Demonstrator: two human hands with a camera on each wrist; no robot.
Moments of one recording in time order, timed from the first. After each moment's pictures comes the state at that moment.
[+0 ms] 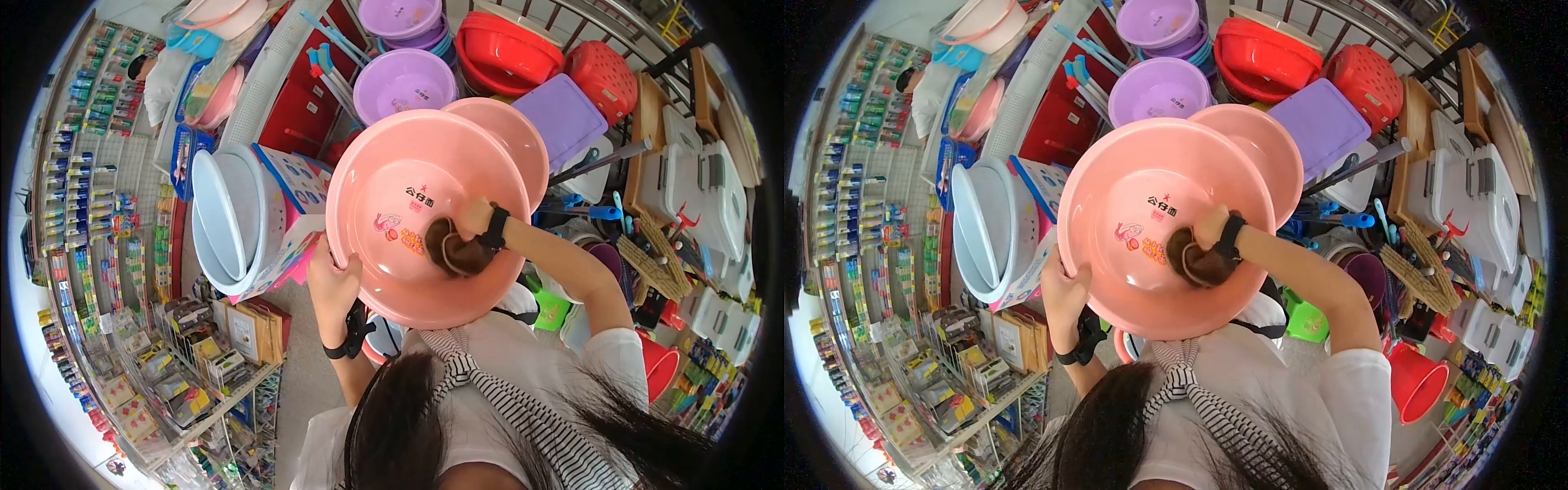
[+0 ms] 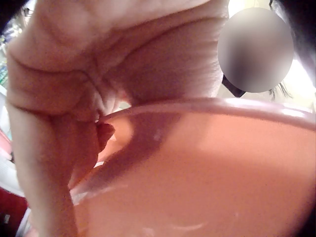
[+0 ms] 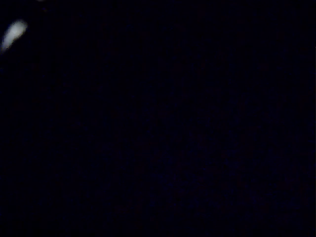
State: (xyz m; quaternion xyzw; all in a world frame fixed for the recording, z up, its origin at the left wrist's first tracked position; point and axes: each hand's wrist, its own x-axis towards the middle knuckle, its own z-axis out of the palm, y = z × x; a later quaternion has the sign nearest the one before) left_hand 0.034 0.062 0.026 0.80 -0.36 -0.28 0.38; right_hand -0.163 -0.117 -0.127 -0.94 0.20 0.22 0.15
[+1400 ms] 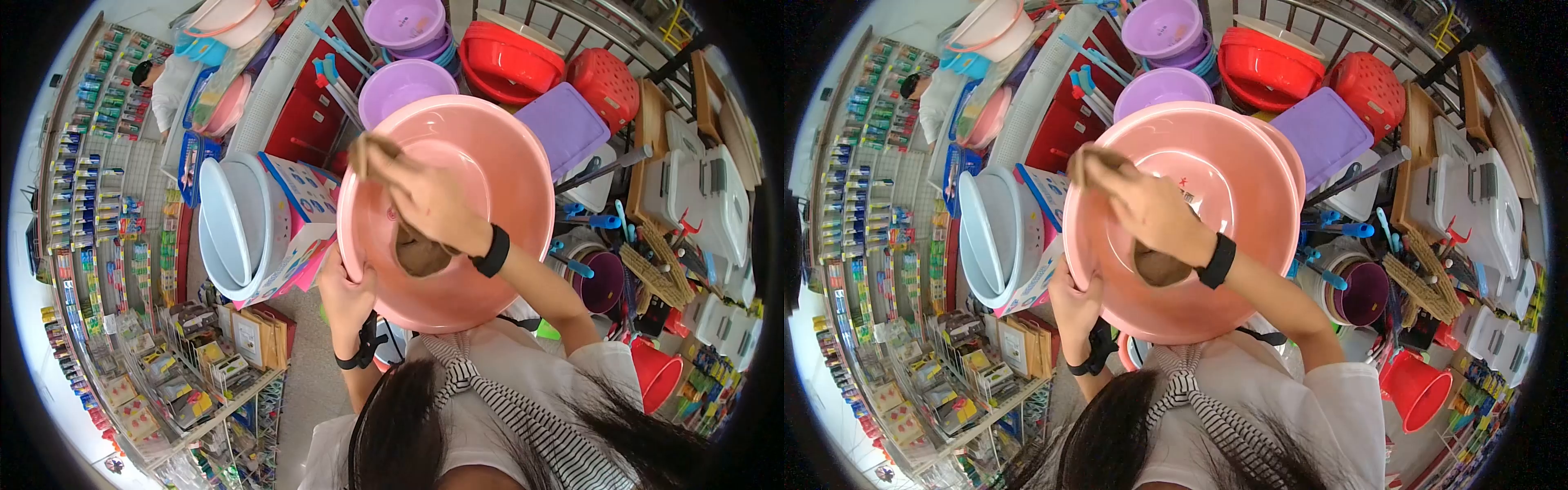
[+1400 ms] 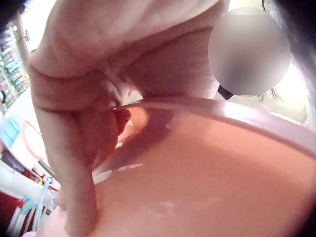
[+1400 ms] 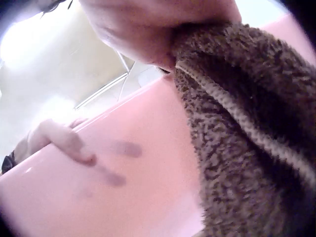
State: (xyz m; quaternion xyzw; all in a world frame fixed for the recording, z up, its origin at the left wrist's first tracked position) left_hand 0.009 0.051 0.036 0.79 -0.40 -0.21 0.43; right_hand -0.094 -0.113 0.013 -0.79 0.23 -0.40 0.41
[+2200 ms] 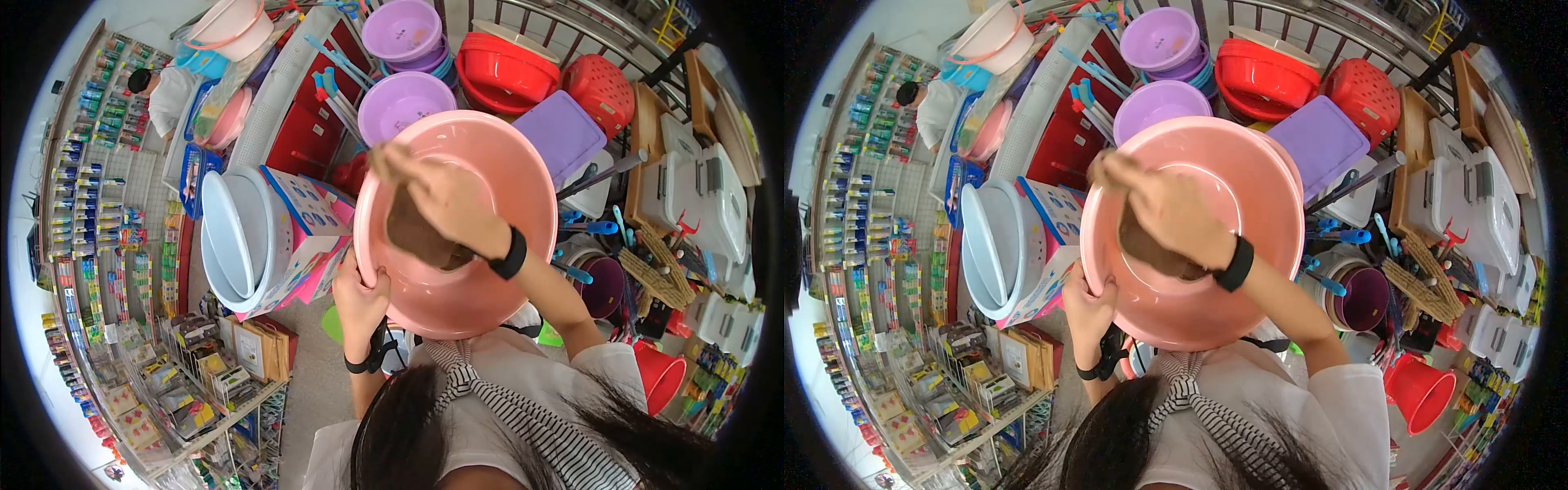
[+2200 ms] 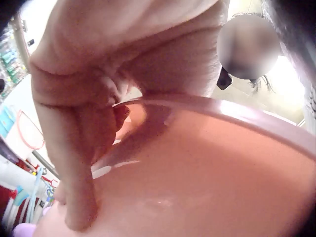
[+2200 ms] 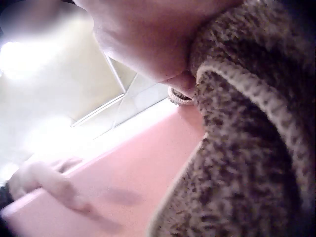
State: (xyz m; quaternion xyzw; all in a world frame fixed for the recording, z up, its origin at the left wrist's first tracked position) left_hand -0.001 0.041 0.035 0.78 -0.39 -0.23 0.43; right_hand -0.113 -0.131 0.020 -0.81 0.25 -0.34 0.41
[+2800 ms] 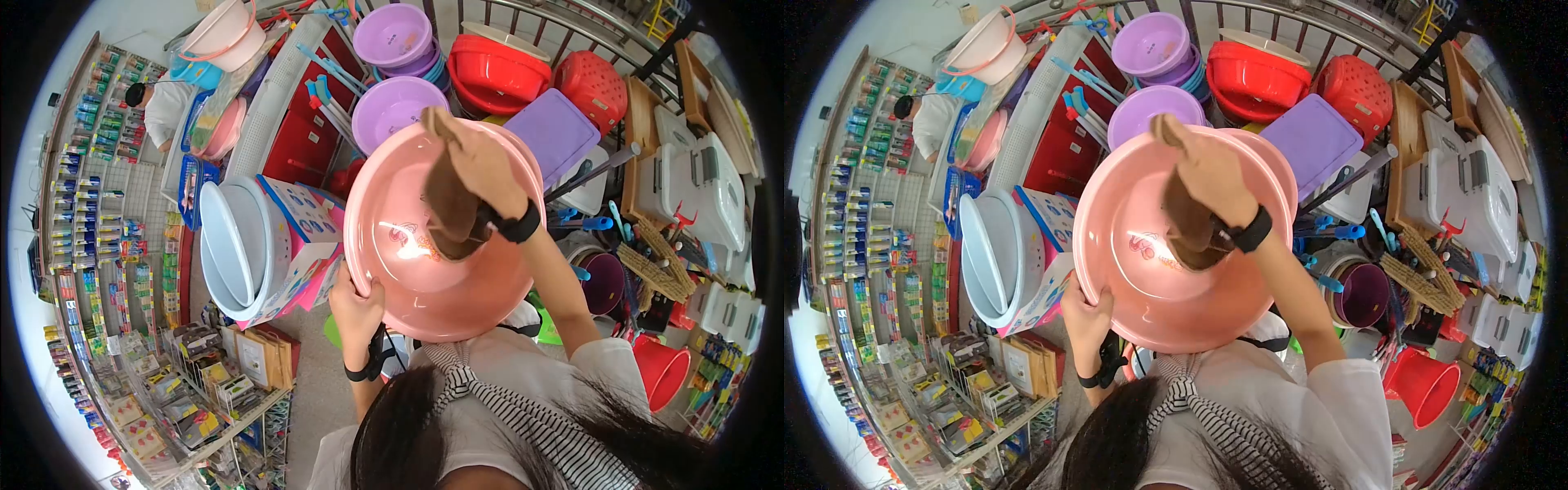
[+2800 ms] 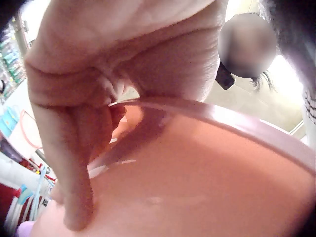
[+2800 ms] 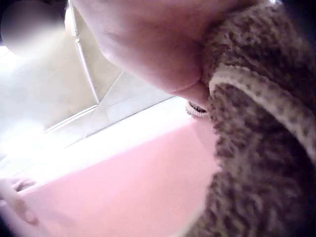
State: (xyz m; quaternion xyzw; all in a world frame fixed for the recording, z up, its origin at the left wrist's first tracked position) left_hand 0.000 0.052 0.023 0.77 -0.39 -0.22 0.44; right_hand -0.146 -0.182 0.004 -0.81 0.43 -0.25 0.31
